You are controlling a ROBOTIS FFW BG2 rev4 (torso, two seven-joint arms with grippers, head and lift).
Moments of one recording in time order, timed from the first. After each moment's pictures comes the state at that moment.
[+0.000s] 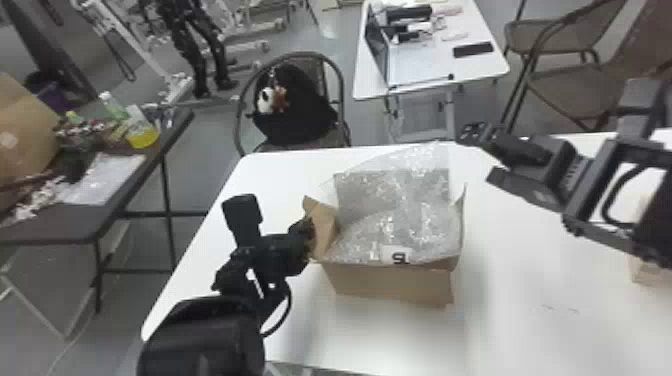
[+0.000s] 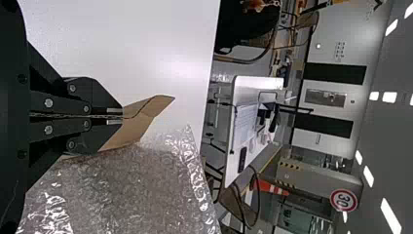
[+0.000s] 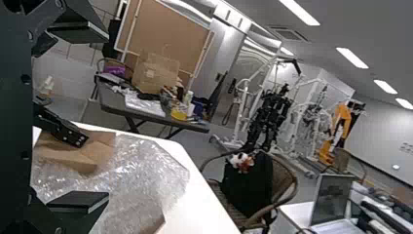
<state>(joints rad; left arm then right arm) 0.15 0.00 0.30 -1.91 0.09 0.59 -0.30 -0.24 -0.10 0.13 -1.75 -1.47 0.89 -0.22</state>
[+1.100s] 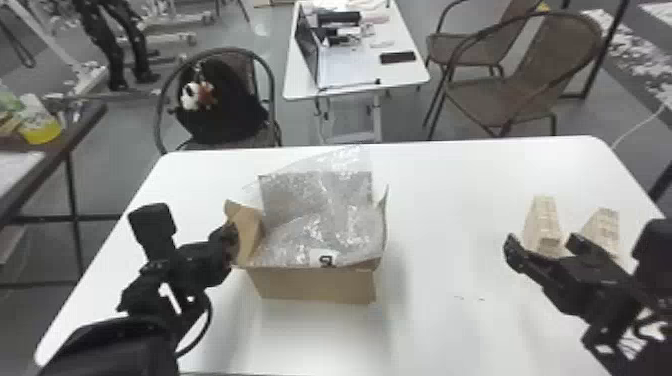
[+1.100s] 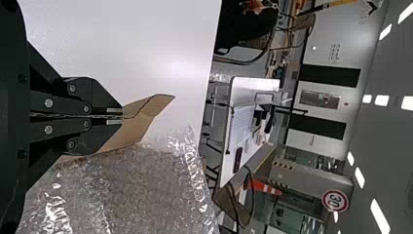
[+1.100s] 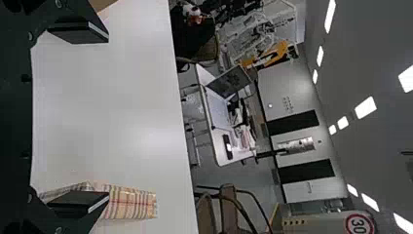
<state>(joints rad) 0.17 0.00 0.31 -1.89 0.12 0.53 -0.30 0.27 -0.13 0.00 -1.95 -0.33 0.35 0.19</state>
